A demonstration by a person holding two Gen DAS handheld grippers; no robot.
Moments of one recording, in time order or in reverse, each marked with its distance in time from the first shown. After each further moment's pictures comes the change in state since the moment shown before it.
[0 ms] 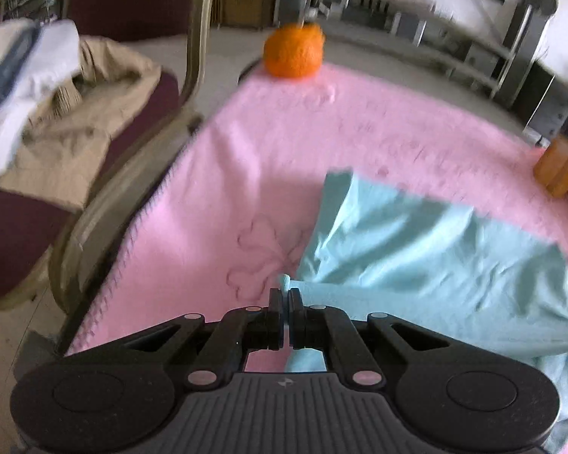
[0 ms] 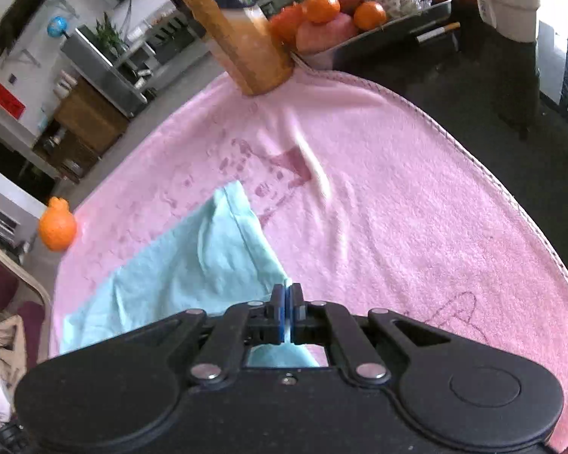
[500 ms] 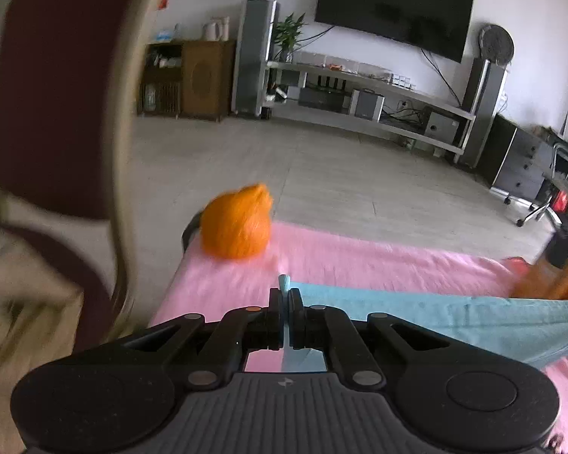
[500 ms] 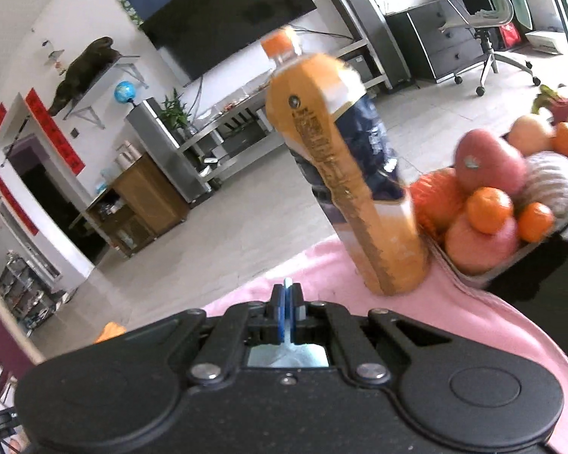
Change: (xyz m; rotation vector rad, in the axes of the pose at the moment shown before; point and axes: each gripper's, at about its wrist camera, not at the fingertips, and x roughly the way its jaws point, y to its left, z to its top) left arm 0.021 -0.029 0.158 0.054 -0.231 -0.099; right arm 0.012 0.089 0.134 -0.114 -0.295 0.179
